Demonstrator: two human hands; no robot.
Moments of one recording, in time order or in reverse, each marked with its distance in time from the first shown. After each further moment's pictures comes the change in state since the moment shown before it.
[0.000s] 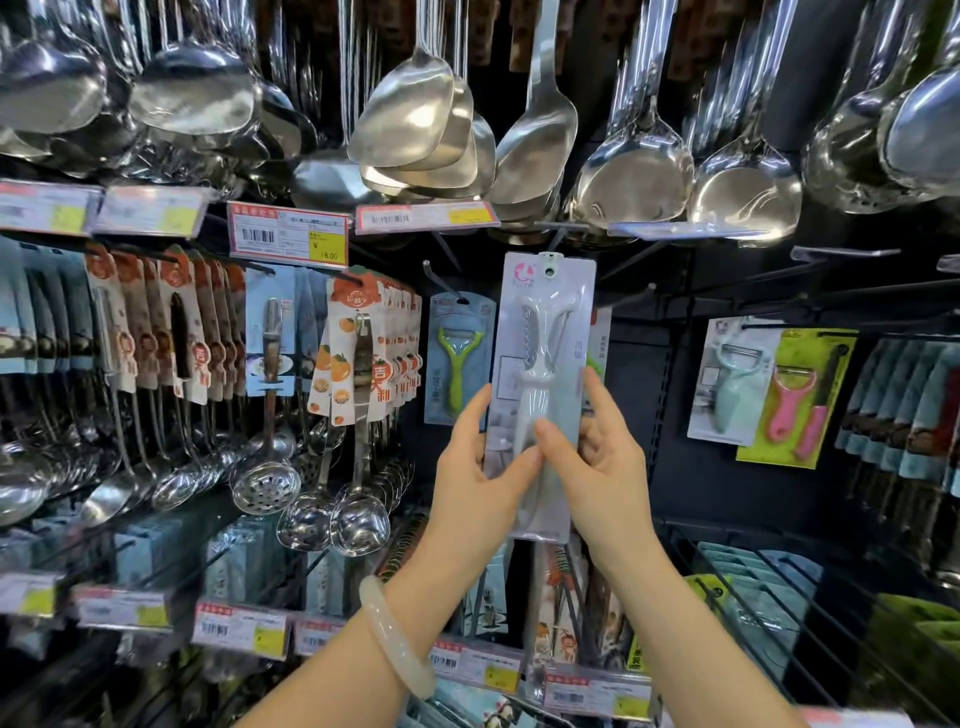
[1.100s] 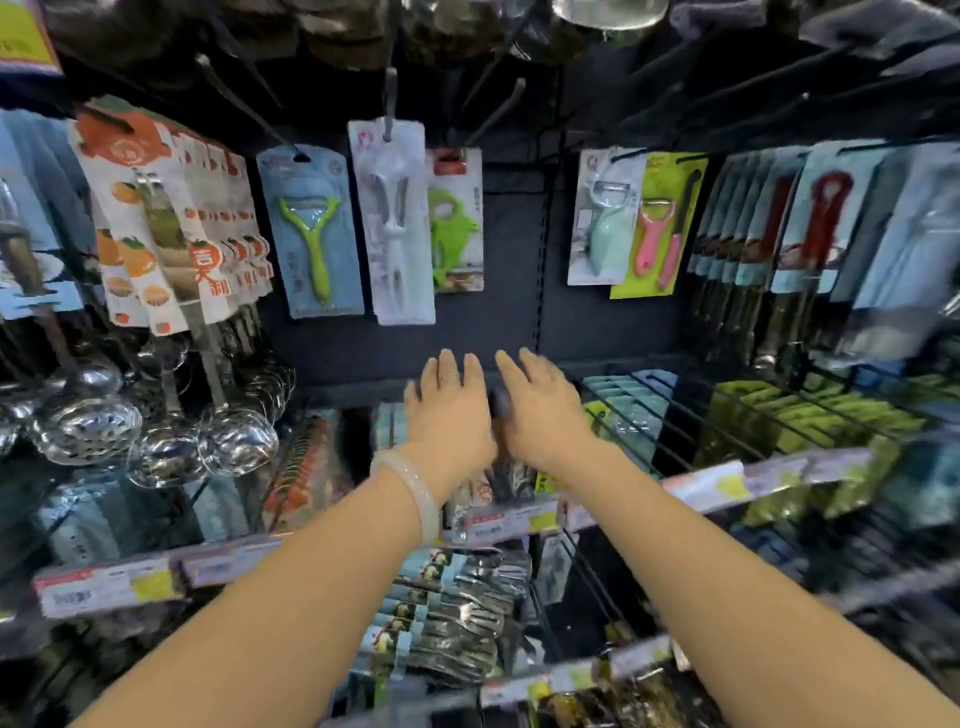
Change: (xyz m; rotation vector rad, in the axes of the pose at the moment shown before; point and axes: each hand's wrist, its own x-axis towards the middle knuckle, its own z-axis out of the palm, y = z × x) left_hand 0.002 -0.080 0.051 1.416 -0.568 -0.083; right_hand -0.027 0.085 -0.064 -1.375 -0.296 0.312
